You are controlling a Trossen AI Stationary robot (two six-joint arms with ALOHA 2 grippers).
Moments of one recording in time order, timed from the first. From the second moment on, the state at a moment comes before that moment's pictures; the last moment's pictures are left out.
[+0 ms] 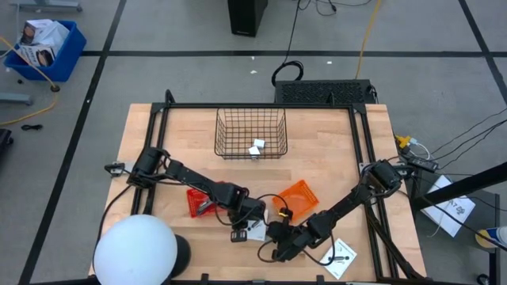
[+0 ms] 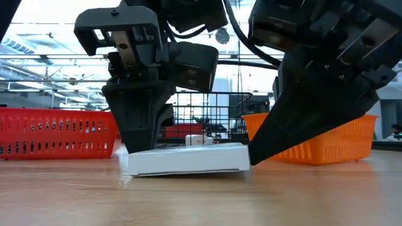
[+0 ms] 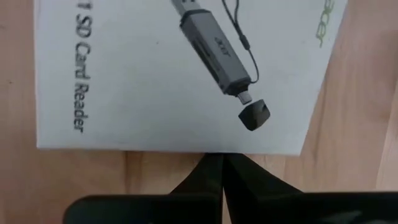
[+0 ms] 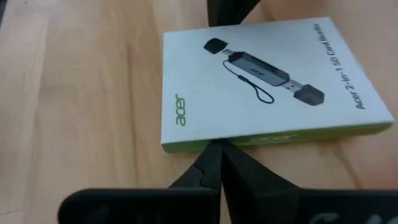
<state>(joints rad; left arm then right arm) -0.28 2.10 1.38 -0.56 0.29 -0.37 0.59 2.00 1.11 0.00 0.51 0.68</state>
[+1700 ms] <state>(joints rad) -0.32 2.09 1.39 -0.44 0.25 -0.45 0.57 1.95 1.11 0.07 0.63 0.56</state>
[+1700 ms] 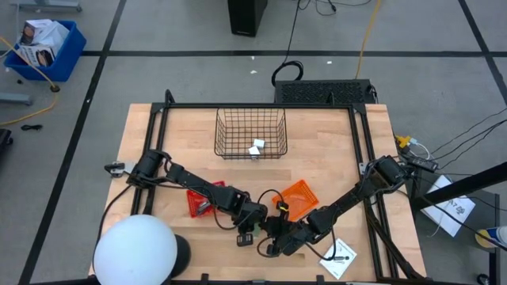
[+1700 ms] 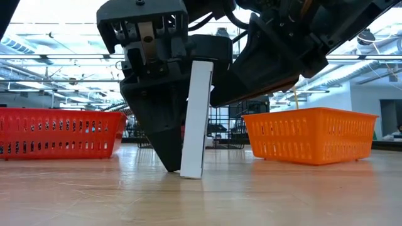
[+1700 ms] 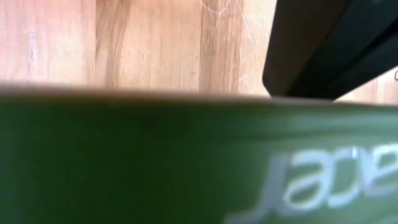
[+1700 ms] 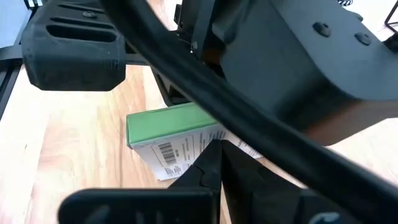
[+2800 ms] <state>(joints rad) -0.35 2.02 1.38 -0.60 0.07 -0.45 0.58 1.95 1.11 0.08 0.60 0.56</state>
